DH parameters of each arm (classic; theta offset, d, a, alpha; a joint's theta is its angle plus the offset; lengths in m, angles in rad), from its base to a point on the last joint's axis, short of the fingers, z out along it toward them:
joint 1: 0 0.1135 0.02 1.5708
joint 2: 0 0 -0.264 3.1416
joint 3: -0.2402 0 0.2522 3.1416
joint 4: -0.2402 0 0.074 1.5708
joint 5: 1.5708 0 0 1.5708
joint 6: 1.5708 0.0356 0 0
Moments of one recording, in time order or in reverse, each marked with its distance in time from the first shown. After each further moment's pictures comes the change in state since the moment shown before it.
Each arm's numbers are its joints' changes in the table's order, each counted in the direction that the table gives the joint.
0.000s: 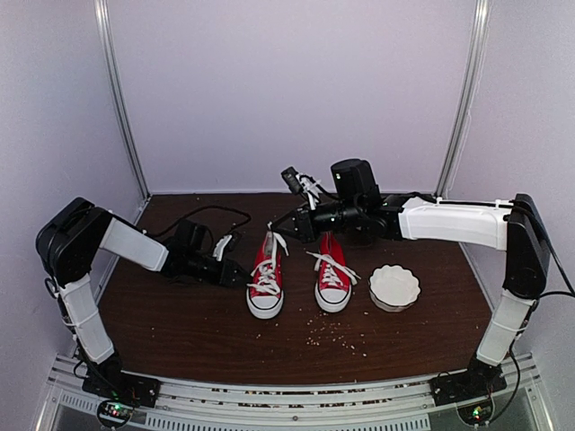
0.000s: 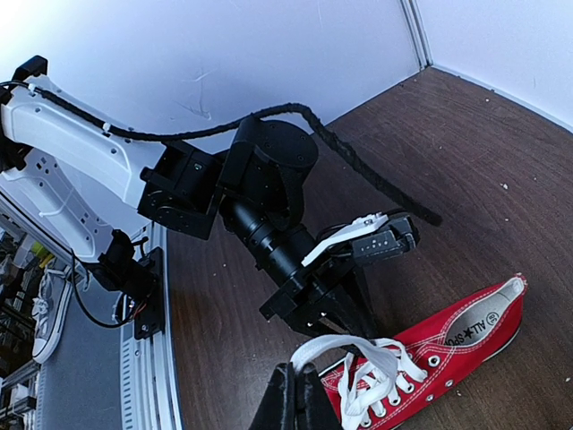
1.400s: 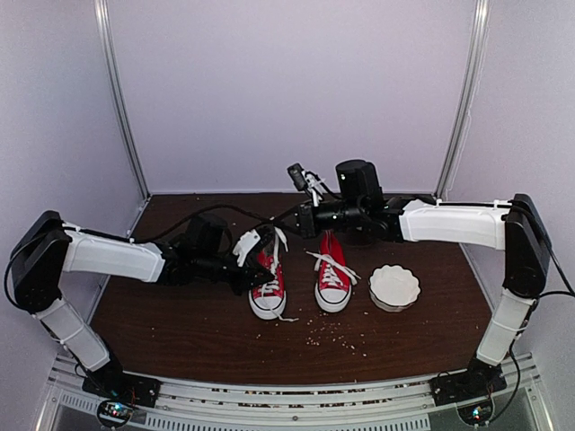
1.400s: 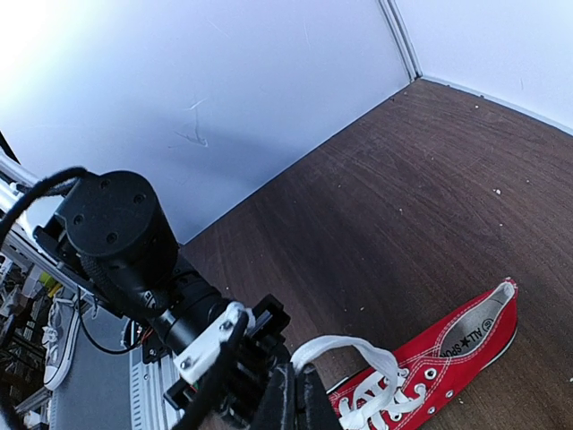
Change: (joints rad) left arm -0.289 0.249 -0.013 -0.080 -0.290 0.316; right arm -0.015 0.000 0.037 0.103 0.006 0.093
